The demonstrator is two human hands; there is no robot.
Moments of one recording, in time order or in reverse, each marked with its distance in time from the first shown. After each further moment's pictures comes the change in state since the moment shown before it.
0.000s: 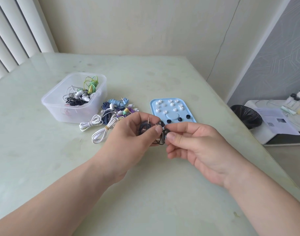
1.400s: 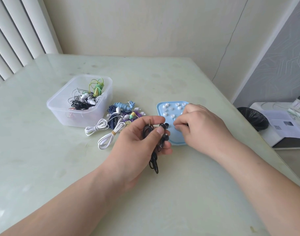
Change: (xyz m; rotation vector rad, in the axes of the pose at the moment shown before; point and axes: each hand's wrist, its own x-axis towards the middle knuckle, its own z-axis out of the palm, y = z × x) left_hand 0.005 -0.007 -0.001 -0.268 0.047 -0.073; right_hand 0.069 -0.009 -0.011 -1.521 0.192 -0.461
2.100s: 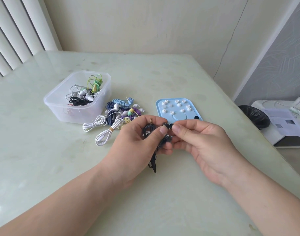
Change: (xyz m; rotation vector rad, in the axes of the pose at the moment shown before) left_hand -0.001 -0.005 0.001 0.159 -0.024 0.058; right_hand -0.046 -0.022 0.002 1.533 -0.021 0.488
